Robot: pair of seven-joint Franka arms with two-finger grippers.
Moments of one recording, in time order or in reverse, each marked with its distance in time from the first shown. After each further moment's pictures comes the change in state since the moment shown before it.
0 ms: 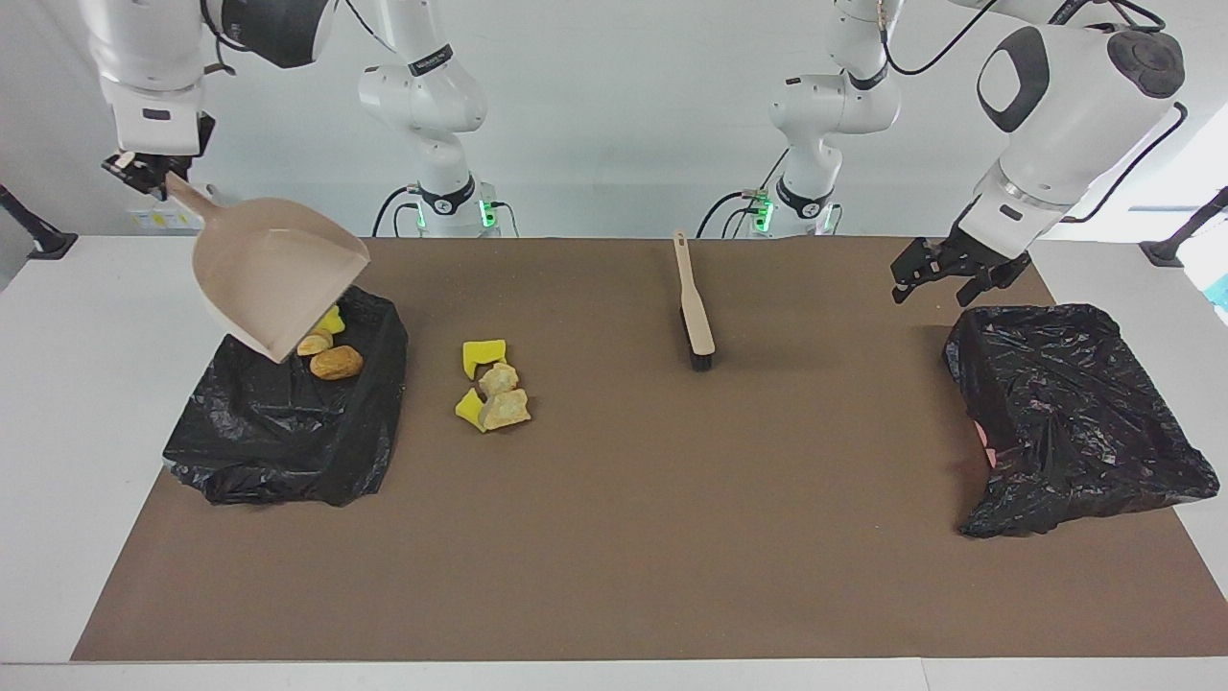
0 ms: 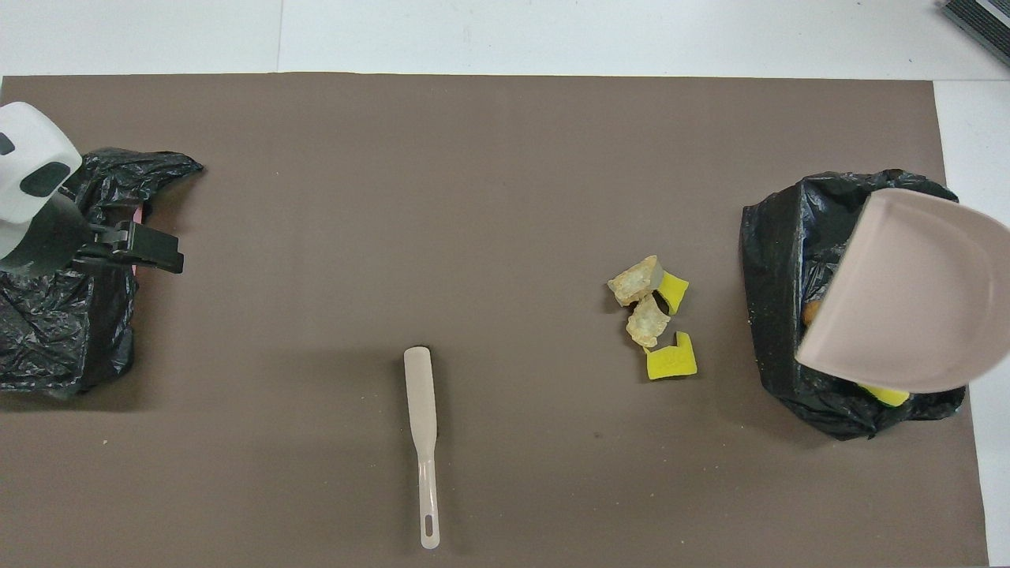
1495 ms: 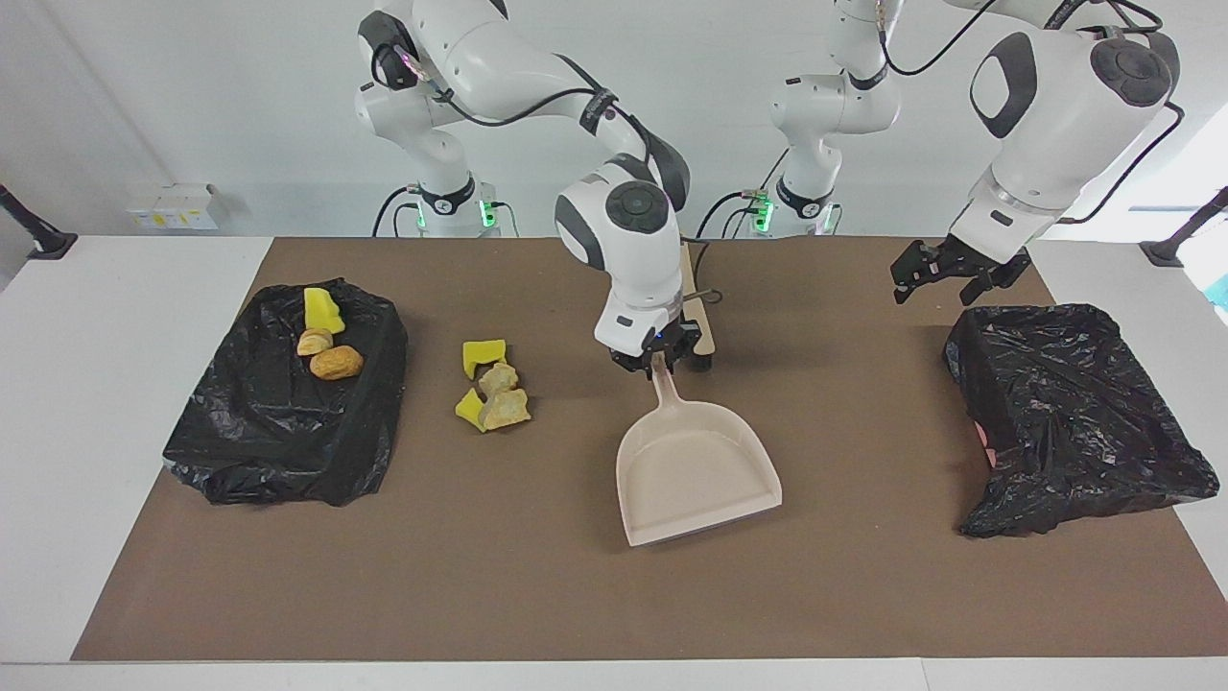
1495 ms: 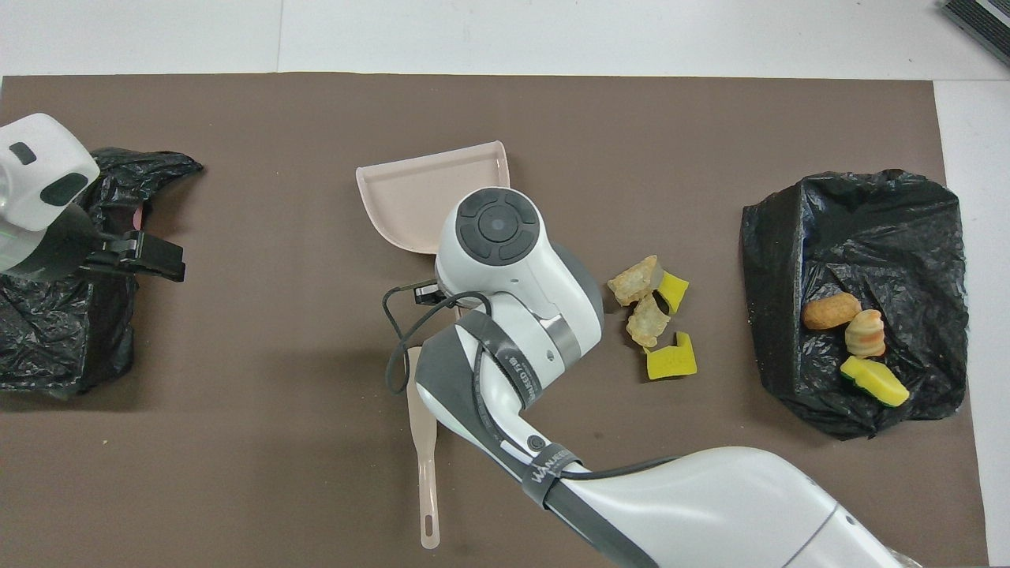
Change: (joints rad) left arm 0.000 -0.002 -0.011 -0.025 0.026 -0.003 0.004; right arm 0.669 0.760 0.076 0.298 0.371 0.617 1.516
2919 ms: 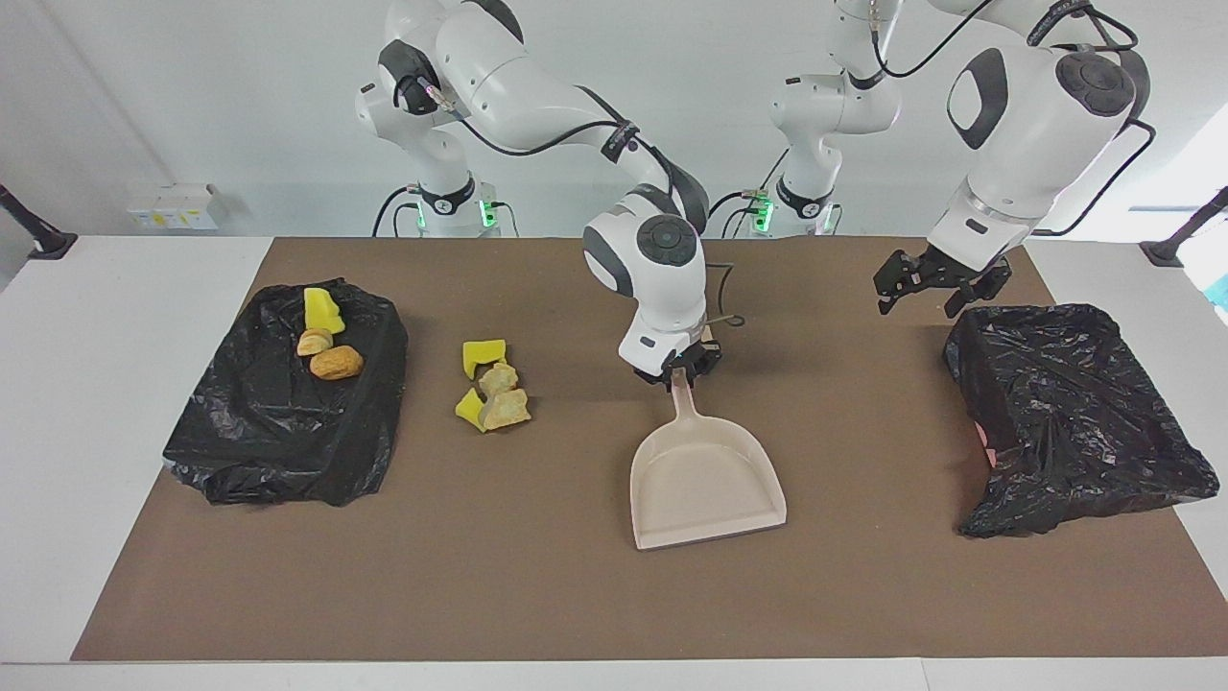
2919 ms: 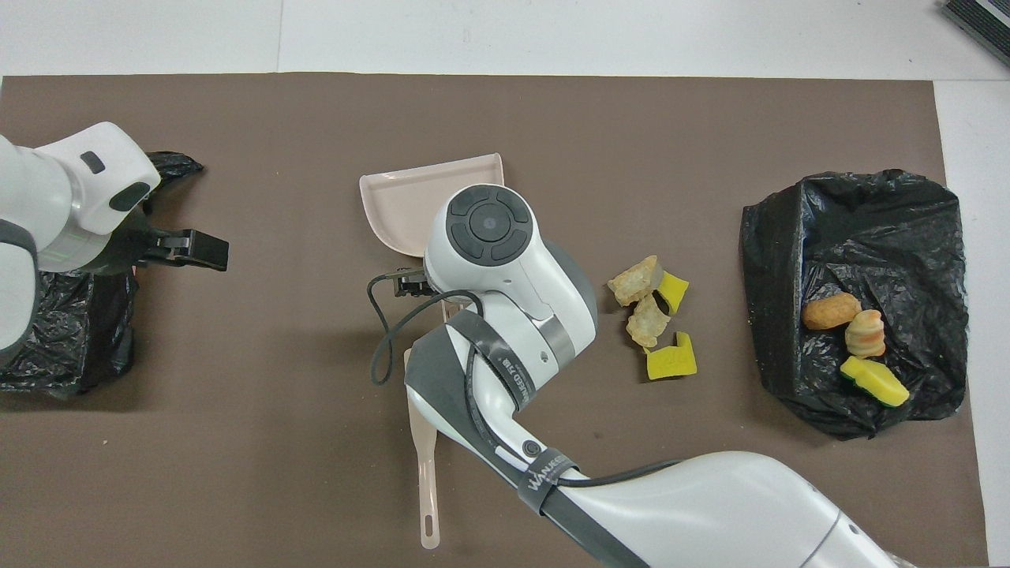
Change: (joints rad) left arm -0.049 0.019 -0.016 -0.084 0.000 0.183 0.006; right arm 0.003 -0.048 -0.001 0.008 0.022 -0.003 0.073
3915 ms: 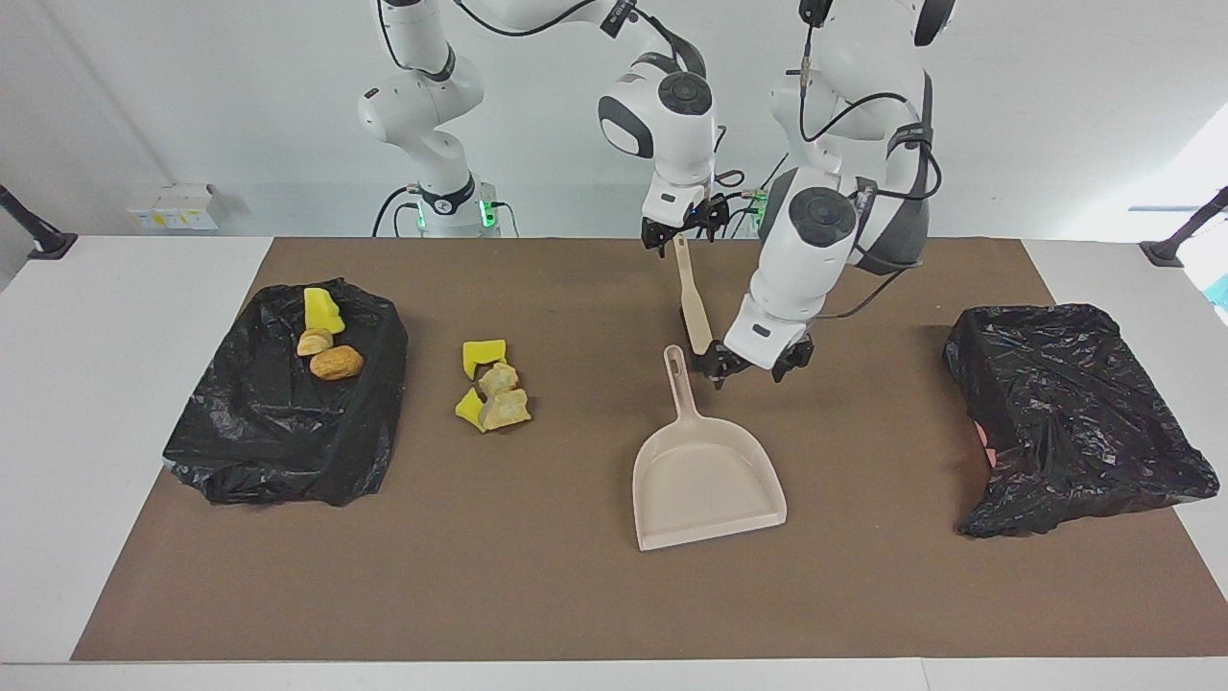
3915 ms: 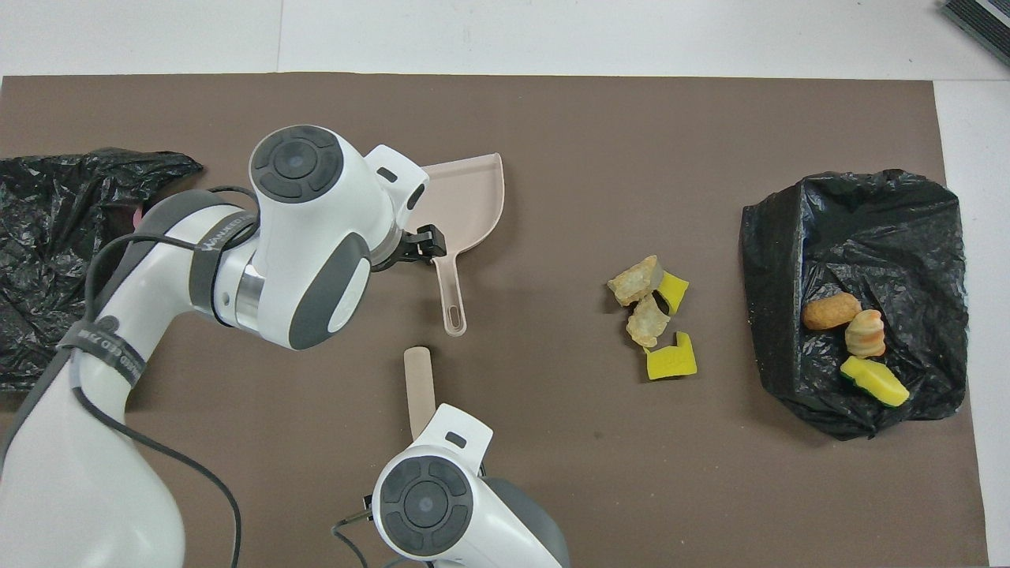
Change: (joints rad) left arm -0.339 0.311 -0.007 0.122 -0.001 0.164 -0.572; right arm 0.242 -0.376 0.010 -0.596 0.173 0.096 0.024
